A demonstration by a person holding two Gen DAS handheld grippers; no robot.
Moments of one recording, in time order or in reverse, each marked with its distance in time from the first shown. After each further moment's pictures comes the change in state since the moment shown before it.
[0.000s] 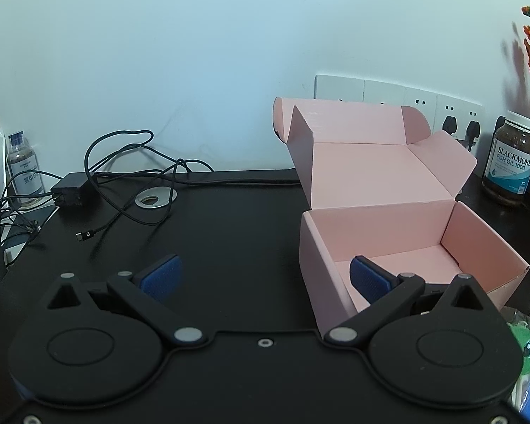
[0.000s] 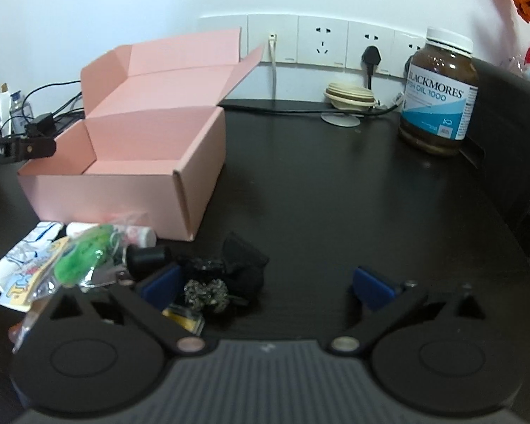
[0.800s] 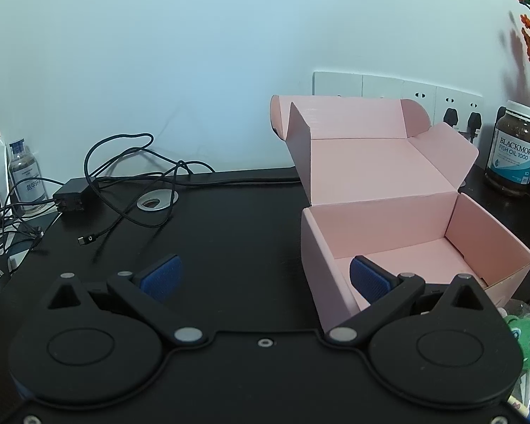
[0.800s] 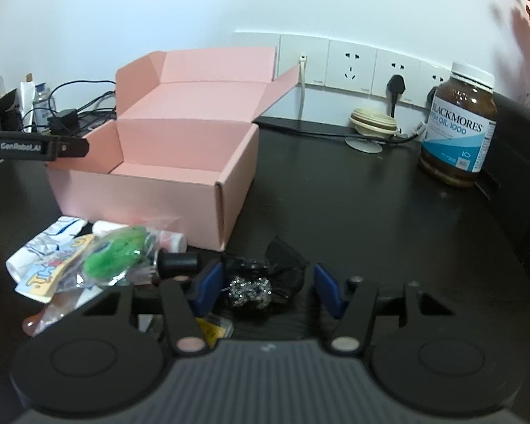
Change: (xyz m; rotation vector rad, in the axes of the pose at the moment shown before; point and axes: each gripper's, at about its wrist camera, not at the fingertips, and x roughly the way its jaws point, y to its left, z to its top) left arm 0.002 -0.004 -0.001 0.035 -0.005 0.018; right arm -0.006 0.016 -0.001 -0.085 -0.064 0.035
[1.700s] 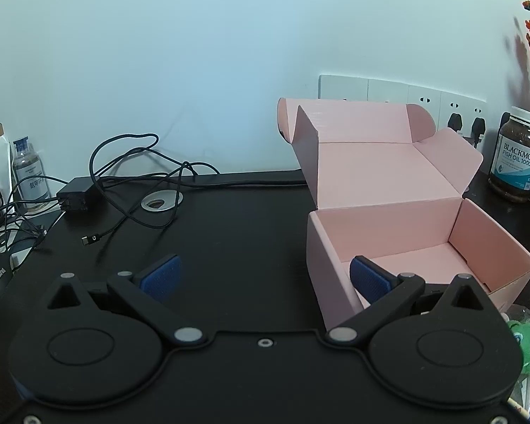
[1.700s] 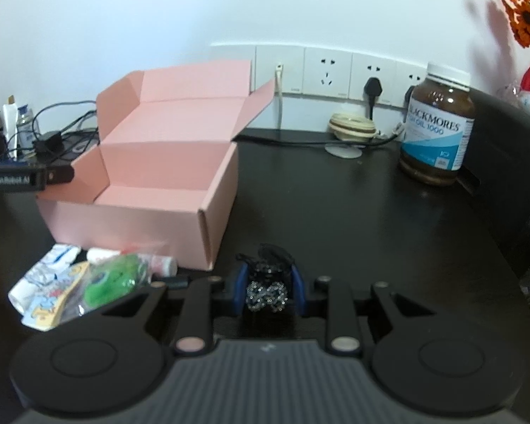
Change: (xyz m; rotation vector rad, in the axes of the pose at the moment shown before) left arm 0.000 0.005 0.001 -0.018 -0.002 0.008; right arm -0.014 -0.005 0.014 0.075 -0.022 -0.051
